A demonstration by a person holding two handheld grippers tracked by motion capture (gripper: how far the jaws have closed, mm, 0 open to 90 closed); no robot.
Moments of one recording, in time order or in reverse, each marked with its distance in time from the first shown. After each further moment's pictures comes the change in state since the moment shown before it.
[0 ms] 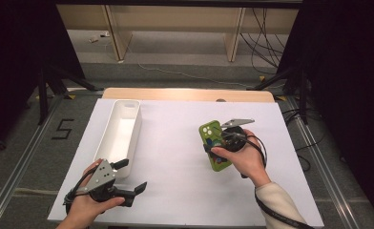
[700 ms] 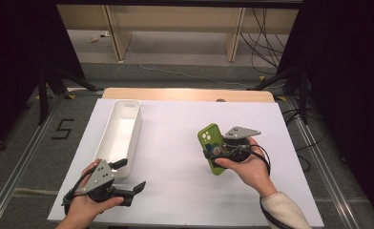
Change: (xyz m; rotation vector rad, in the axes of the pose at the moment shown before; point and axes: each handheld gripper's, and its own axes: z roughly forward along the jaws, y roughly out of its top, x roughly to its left) left arm 0.000 0.000 -0.004 -0.008 0.012 0.012; right arm 0.007 -0.021 -0.011 -0.140 0.065 -0.109
